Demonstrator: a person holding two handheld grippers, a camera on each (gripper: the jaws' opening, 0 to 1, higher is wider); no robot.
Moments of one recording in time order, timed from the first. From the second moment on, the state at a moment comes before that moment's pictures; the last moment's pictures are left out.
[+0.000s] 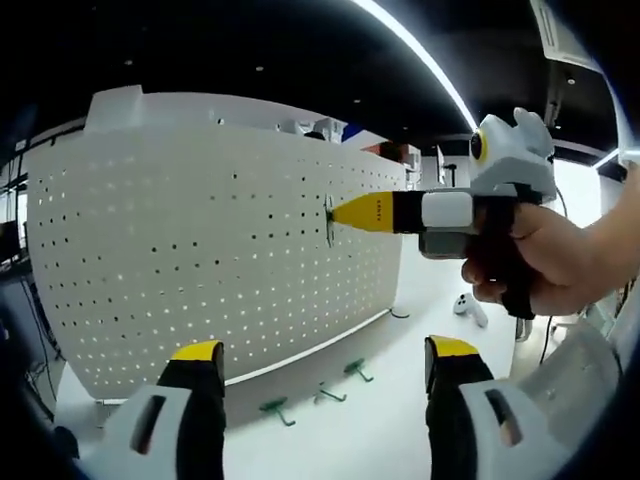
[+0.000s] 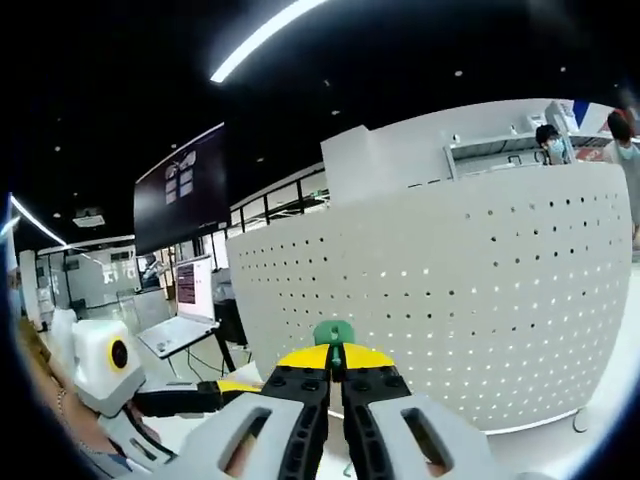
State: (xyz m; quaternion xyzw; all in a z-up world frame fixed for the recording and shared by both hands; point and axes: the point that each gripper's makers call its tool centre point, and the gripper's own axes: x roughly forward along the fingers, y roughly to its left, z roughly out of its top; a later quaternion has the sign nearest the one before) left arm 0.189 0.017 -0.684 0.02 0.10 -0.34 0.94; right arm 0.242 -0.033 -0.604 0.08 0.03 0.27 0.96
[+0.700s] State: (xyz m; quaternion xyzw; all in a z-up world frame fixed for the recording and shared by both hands) left arm 0.188 0.022 -0.682 0.01 0.09 -0.34 0.94; right arm 0.280 -0.033 -0.572 0.06 -0.01 0.24 0.97
